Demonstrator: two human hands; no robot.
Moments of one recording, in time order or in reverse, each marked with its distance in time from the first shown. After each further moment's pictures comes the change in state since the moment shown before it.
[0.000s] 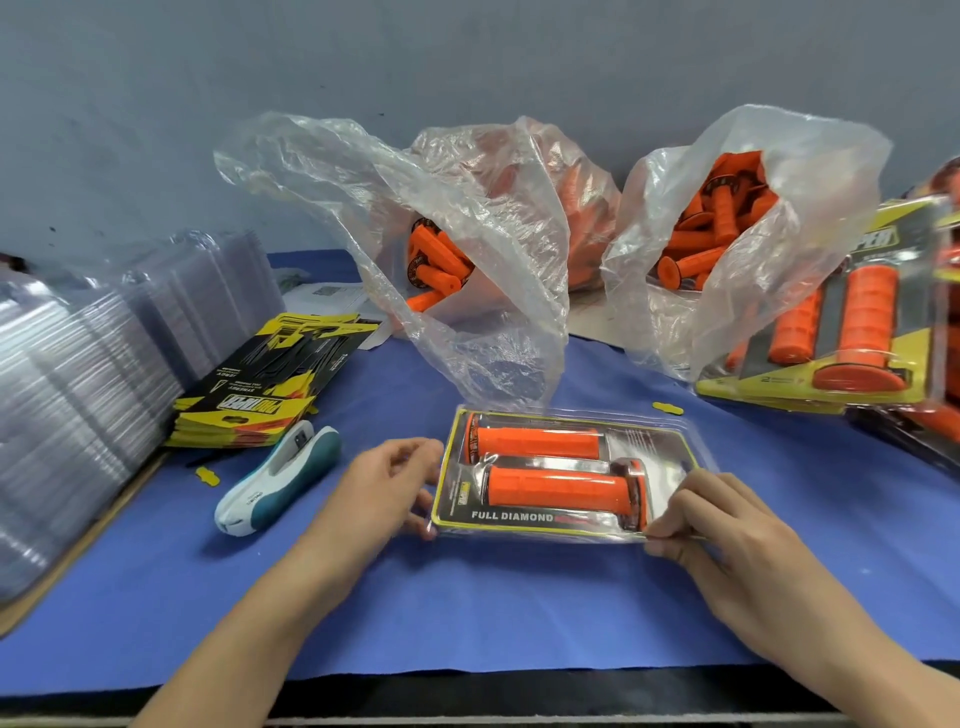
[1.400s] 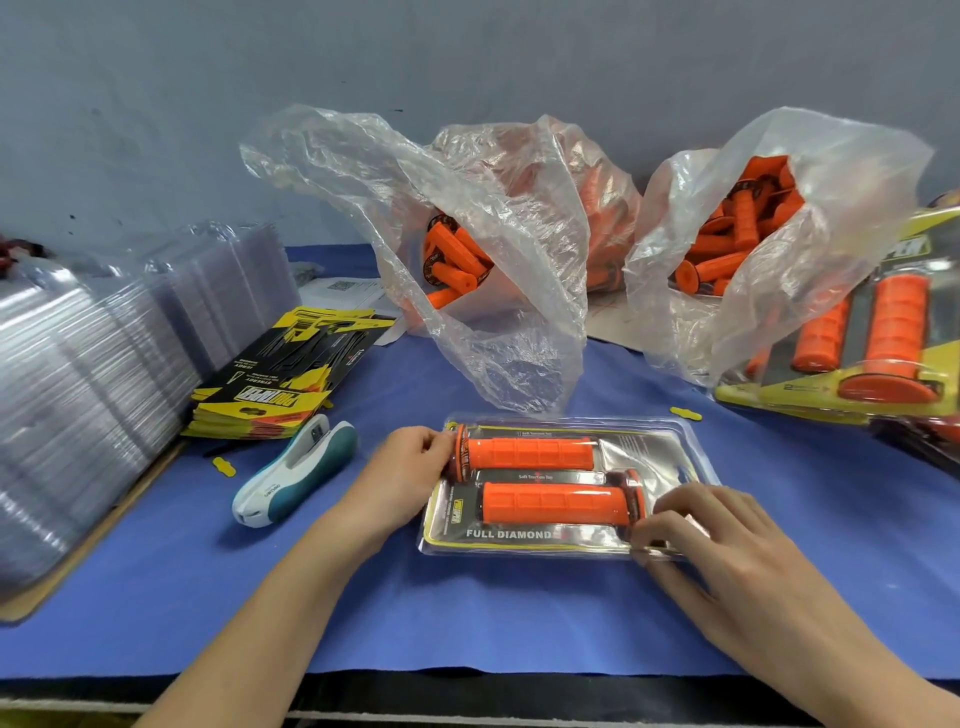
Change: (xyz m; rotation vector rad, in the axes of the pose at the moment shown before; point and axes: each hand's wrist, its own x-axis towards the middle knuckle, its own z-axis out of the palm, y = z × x) left_hand 0.038 -0.008 -0.003 0.529 0.079 0.034; right_hand 0.002 -0.005 0.013 -0.210 -0.025 -0.140
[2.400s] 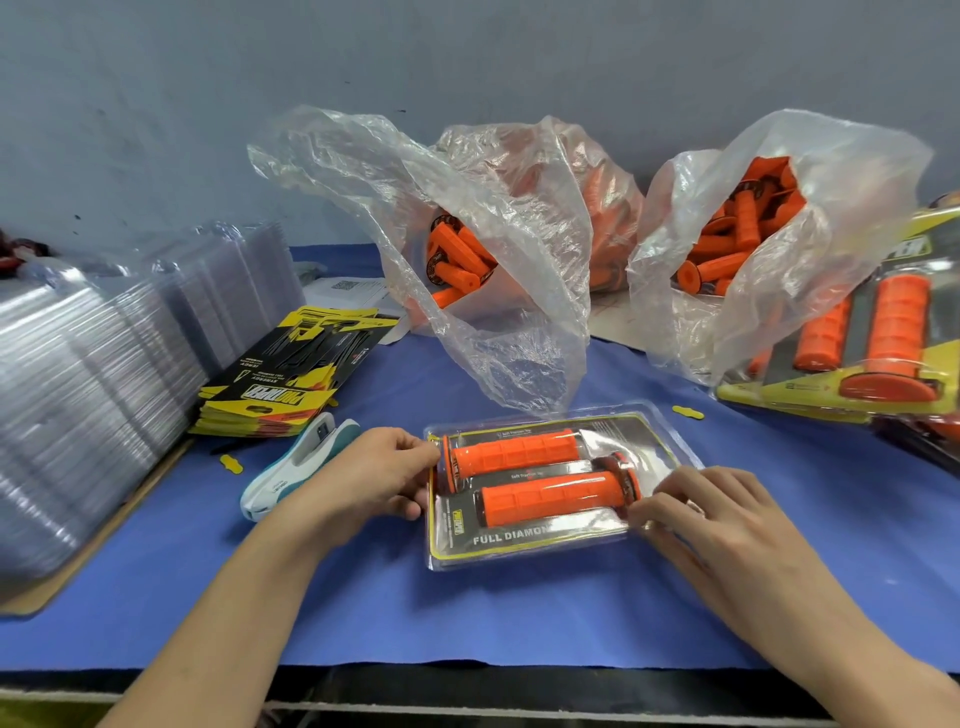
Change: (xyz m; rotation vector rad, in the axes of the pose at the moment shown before) left_hand -0.008 -0.004 -0.028 -0.351 -0.232 -0.171; right_hand 0.011 0.002 0.002 -0.141 0.060 -0.041
